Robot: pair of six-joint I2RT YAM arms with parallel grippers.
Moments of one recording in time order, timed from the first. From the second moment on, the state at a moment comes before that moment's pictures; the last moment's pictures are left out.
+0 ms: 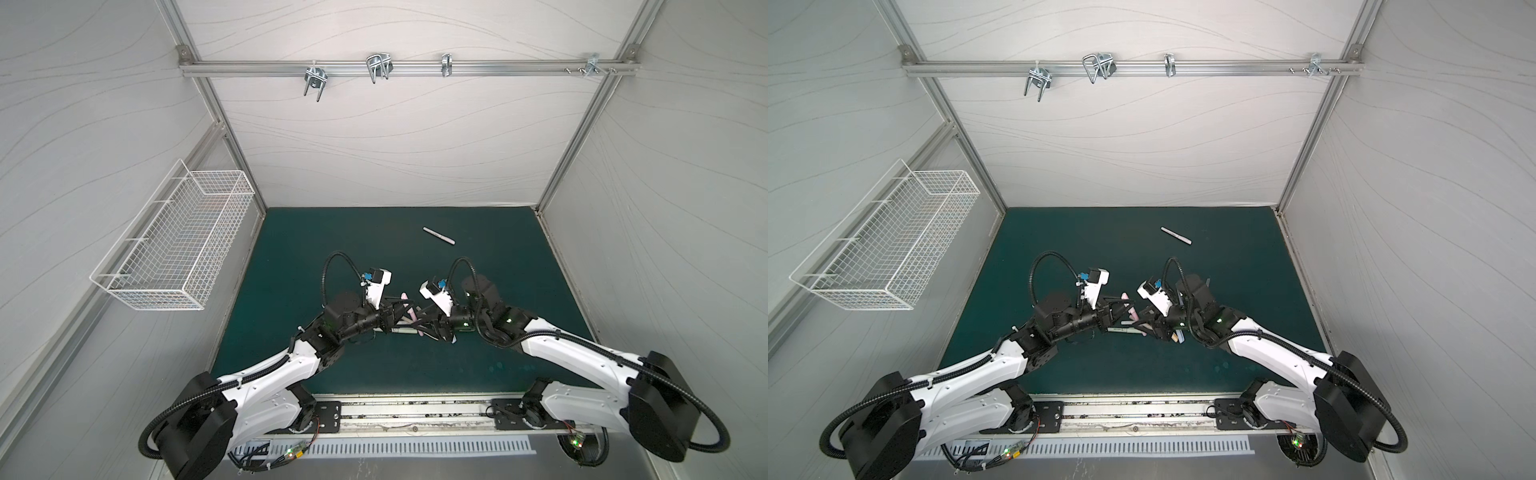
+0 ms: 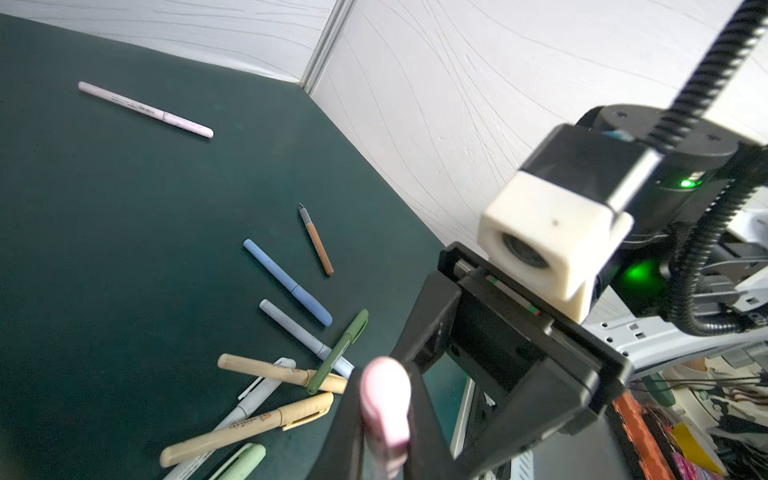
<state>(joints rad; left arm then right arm) -0.69 1.04 0.41 0.46 0.40 -0.58 0.77 1.14 0.62 -0.01 -0.62 0.06</state>
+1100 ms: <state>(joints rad) -0.69 1.08 0.41 0.57 0.41 -0.68 0.71 1.20 0.56 0.22 -0.82 0.19</state>
